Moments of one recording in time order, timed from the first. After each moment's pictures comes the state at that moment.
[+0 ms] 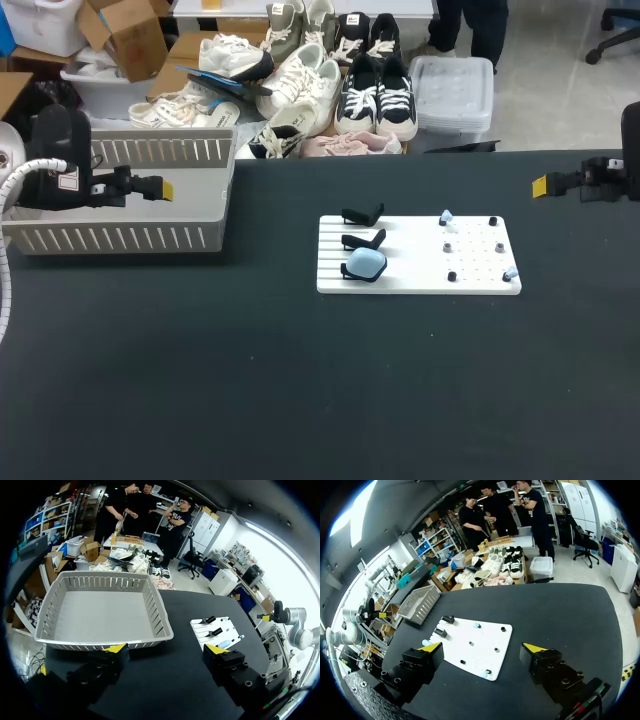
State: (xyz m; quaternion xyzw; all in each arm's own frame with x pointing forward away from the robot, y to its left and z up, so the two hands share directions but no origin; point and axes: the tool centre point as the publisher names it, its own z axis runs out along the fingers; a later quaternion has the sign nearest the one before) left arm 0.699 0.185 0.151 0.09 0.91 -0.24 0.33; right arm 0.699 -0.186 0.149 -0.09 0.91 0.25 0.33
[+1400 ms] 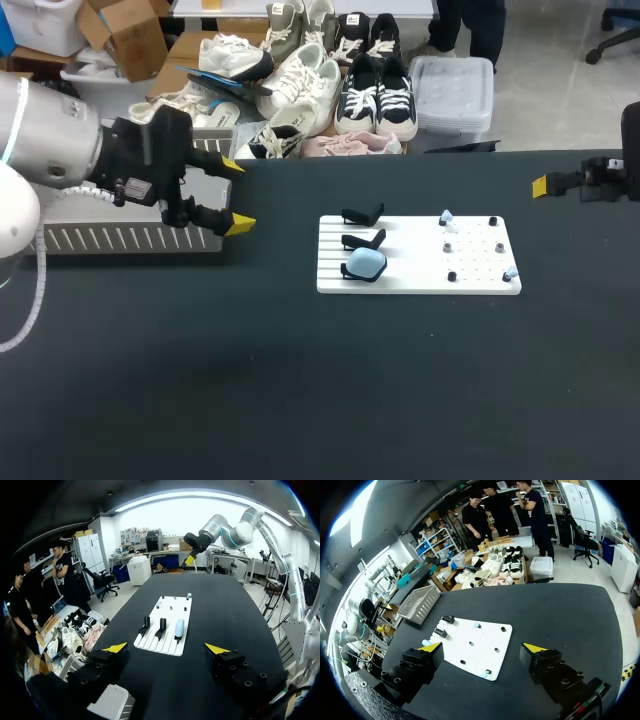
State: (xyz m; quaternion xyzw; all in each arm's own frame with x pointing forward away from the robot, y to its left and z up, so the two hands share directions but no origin) left arm 0.679 0.060 0.154 0.59 0.67 -0.24 0.38; right arm 0.700 -0.186 0.149 -0.09 0.91 0.25 0.33
